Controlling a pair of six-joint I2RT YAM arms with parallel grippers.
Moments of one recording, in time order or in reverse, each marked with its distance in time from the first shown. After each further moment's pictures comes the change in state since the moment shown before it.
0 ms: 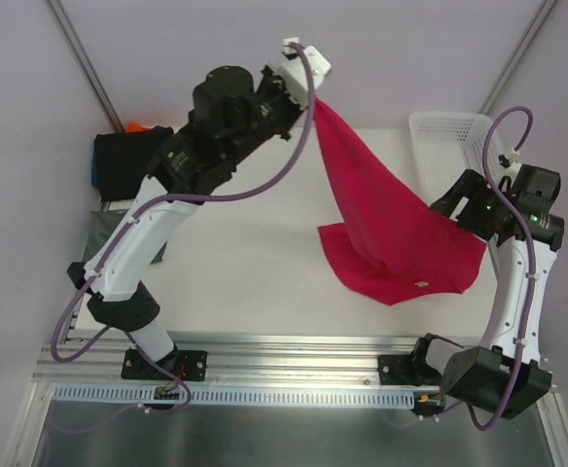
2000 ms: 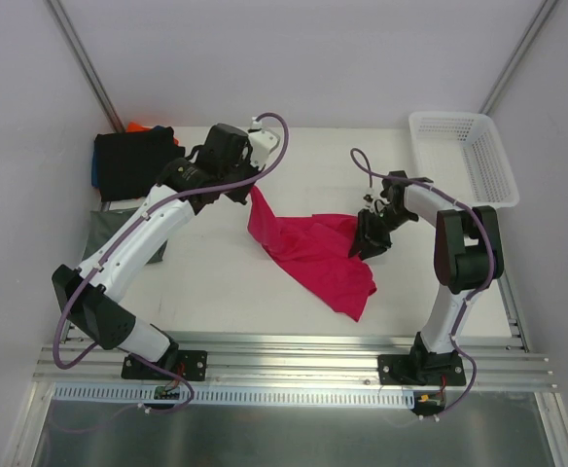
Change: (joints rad) left arm 0.309 -0.217 -0.768 -0.169 0.130 -0.243; right arm 0.526 0.782 -0.011 0.022 -0.135 0.006
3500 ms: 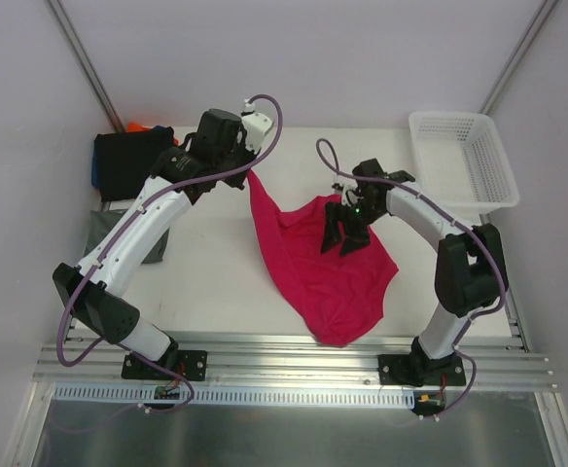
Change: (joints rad) left arm 0.039 0.035 0.107 0.000 -0.021 0.003; right arm 0.222 -0.155 0.103 -0.016 0.013 -0.001
